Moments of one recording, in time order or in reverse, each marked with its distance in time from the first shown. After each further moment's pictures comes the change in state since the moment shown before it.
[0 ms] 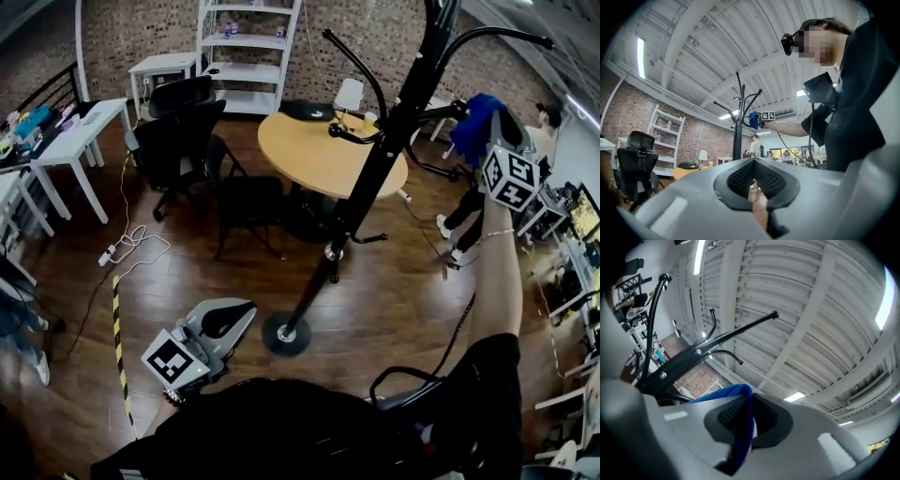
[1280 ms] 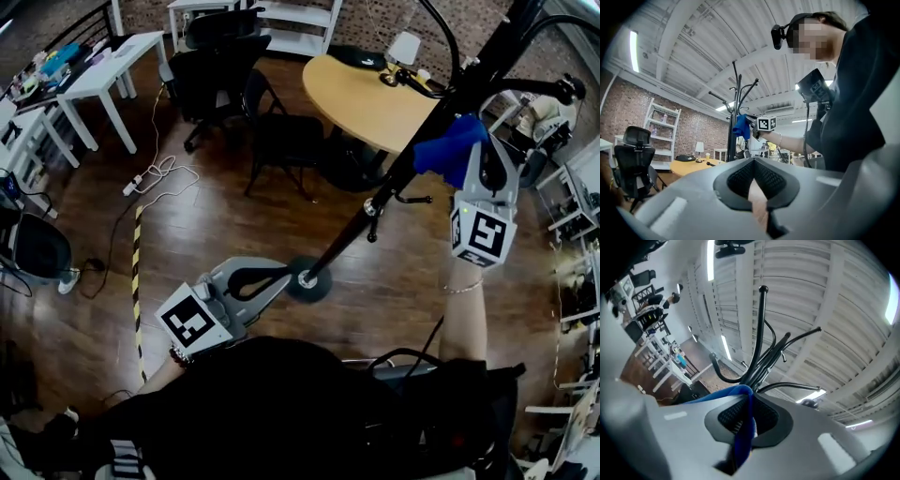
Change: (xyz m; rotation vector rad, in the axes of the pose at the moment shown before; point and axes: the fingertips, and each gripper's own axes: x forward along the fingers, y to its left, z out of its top) left arm 0.006 -0.024 -0.006 -0.010 0.133 -0.046; right arm -0.114 0.195 -0.027 -0.009 0.008 0.219
